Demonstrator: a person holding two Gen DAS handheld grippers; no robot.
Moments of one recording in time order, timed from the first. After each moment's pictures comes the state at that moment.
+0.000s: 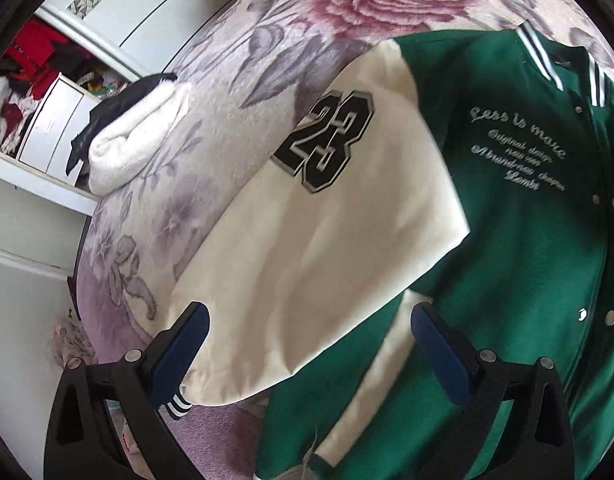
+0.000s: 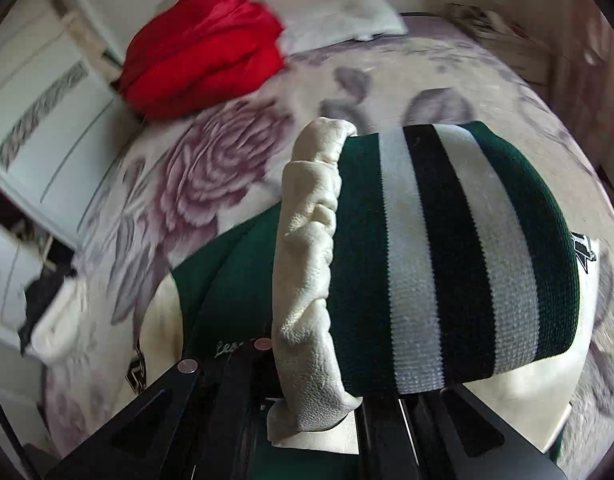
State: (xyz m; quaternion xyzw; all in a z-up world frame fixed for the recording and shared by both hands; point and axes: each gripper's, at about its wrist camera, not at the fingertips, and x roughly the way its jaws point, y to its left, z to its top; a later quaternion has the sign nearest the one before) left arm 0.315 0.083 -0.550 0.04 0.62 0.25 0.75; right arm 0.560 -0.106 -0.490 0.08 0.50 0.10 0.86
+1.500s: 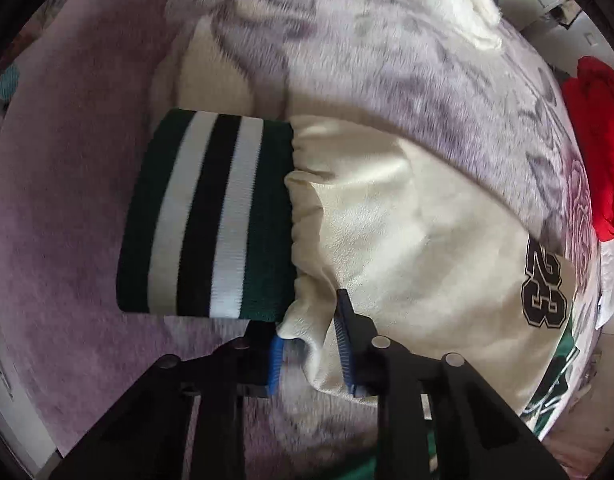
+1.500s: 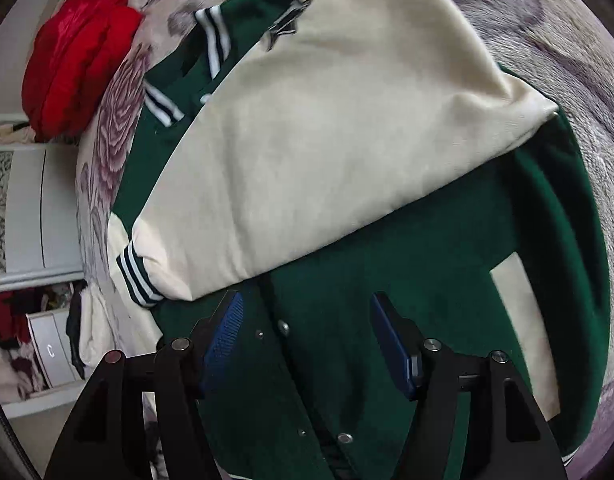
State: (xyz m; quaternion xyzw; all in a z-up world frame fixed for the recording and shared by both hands) left arm 0.180 0.317 -0.616 -0.48 0.47 0.39 0.63; right arm 0.364 -0.248 -0.580 0.31 0.65 0.01 0.69
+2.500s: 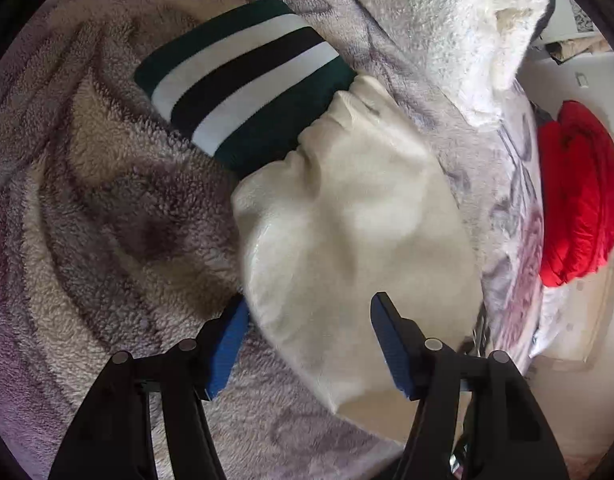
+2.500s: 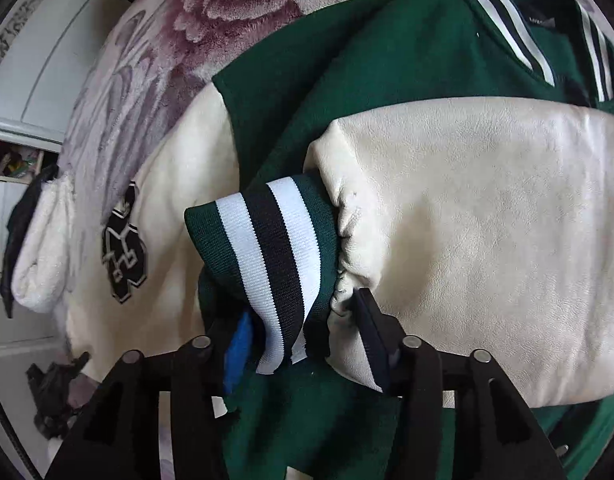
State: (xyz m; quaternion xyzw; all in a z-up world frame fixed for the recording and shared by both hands) left arm 0.256 0.440 -0.656 -0.58 0.42 0.31 0.62; right arm 0.514 0.061 -0.617 0.13 0.69 0.14 0.70
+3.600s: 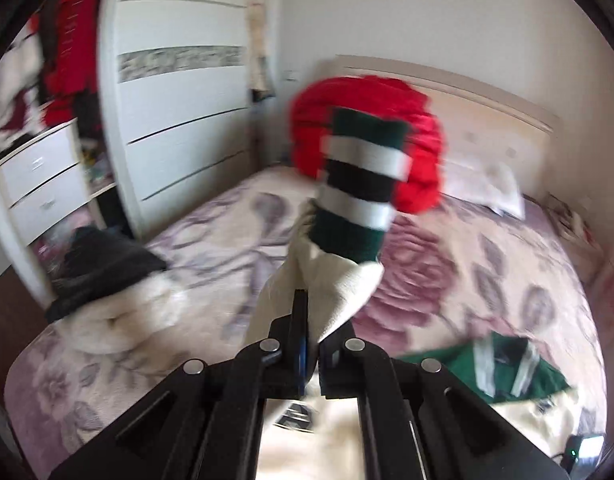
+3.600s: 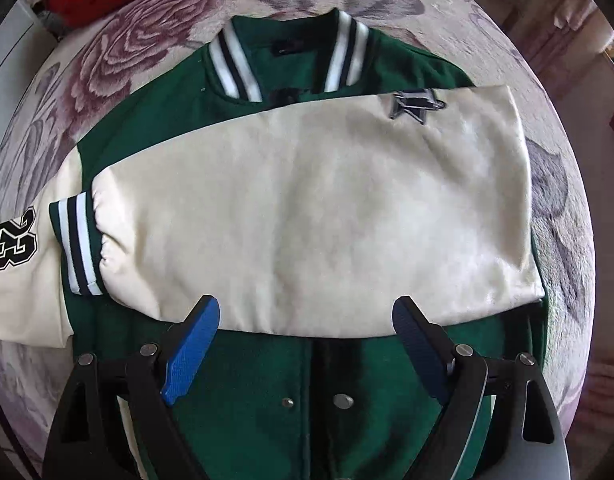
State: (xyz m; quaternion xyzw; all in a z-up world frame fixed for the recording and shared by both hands) left arm 0.426 0.166 -0.364 -0.08 0.30 0.17 0.94; right arm 0.438 -0.129 -0.546 0.04 0.64 -0.06 0.76
